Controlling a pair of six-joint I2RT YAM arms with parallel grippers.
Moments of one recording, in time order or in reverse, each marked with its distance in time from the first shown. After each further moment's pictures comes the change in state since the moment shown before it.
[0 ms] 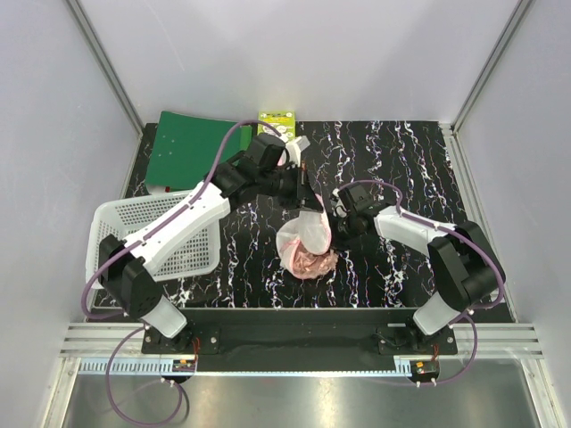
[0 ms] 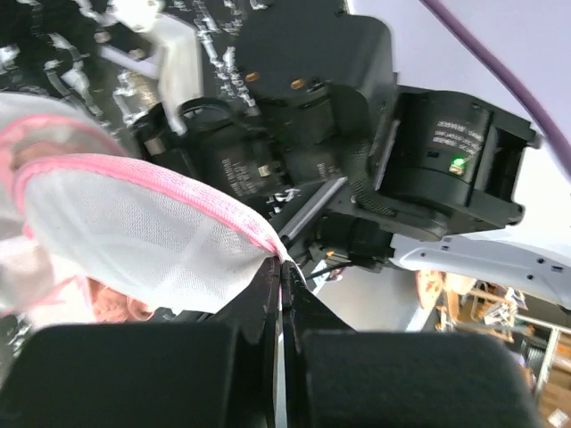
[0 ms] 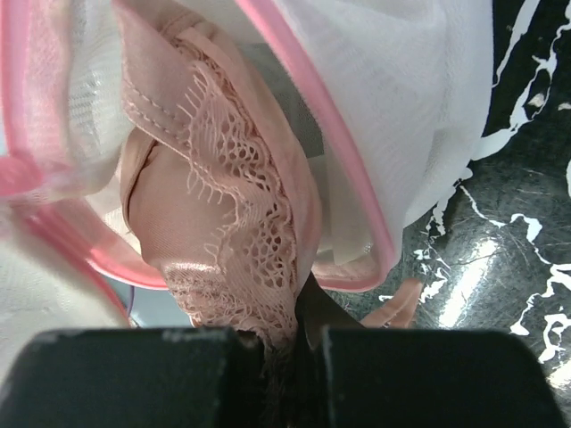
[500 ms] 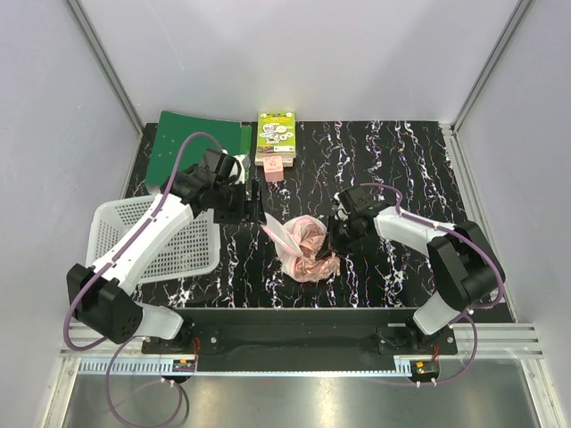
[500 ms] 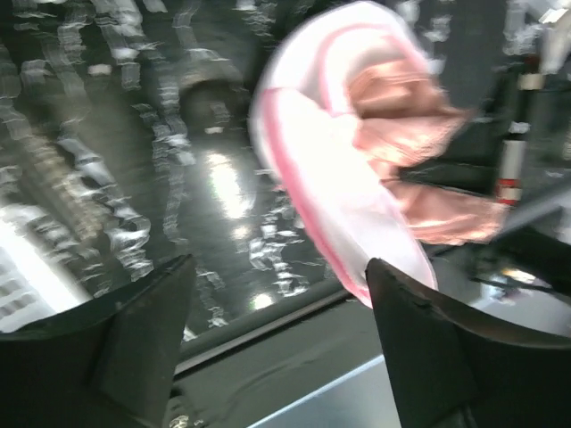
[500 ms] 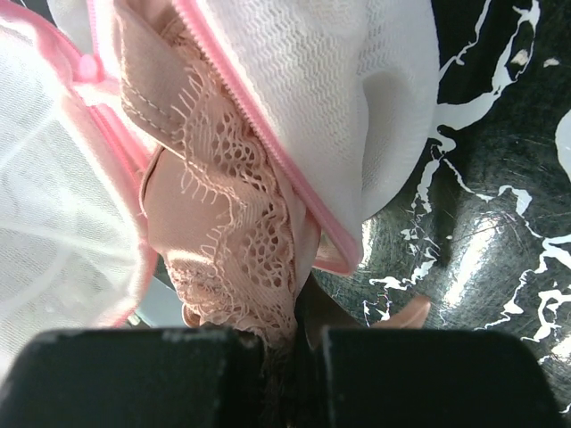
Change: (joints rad) left arm 0.253 -0.192 -0.231 -0.293 -0.223 0.261; right arm 0.000 0.002 -0.008 -0.046 0.002 0.013
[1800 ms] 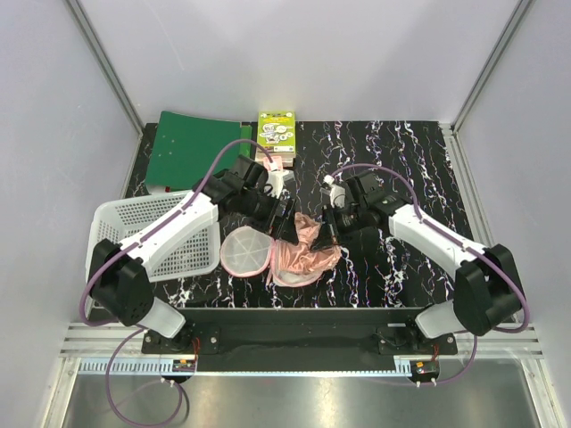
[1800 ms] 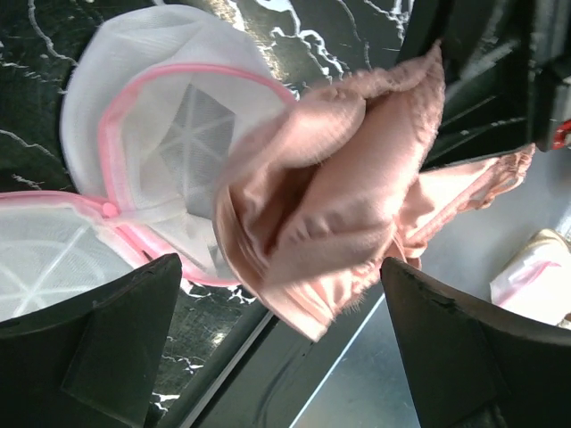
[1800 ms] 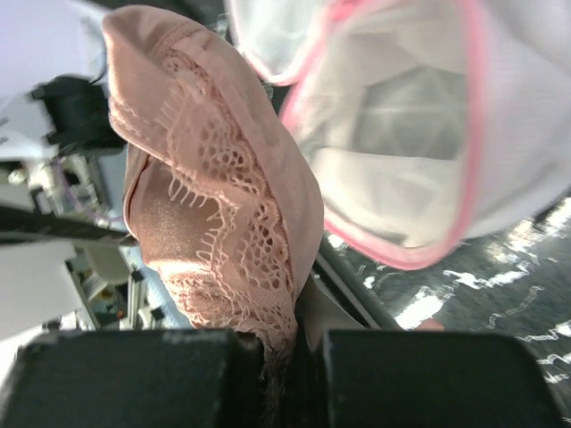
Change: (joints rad) left arm -0.131 0.131 -0.024 0.154 0.326 0.242; right arm 0.000 -0.159 0.097 -0.077 -0.234 -0.289
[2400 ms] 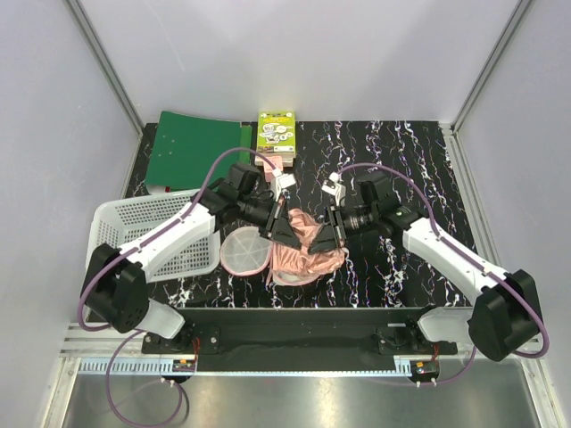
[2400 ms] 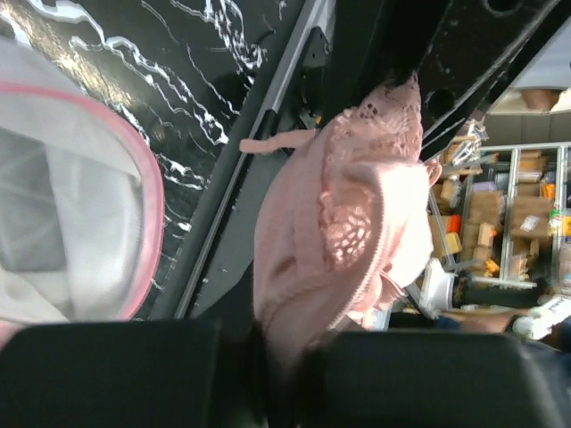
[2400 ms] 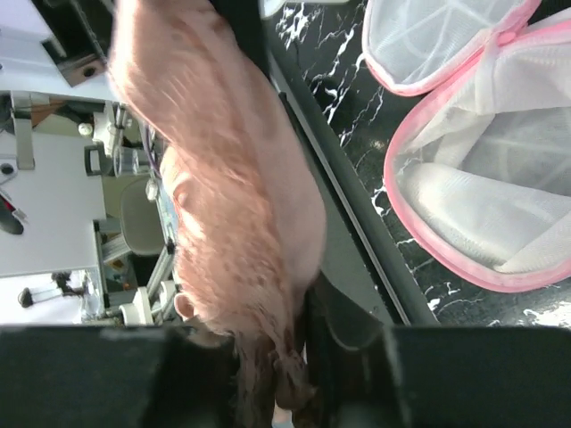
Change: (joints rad) left arm 0.014 -0.047 -0.165 0.300 0.403 -0.184; right arm 0.000 -0.169 -0.077 0.136 -0.231 0.019
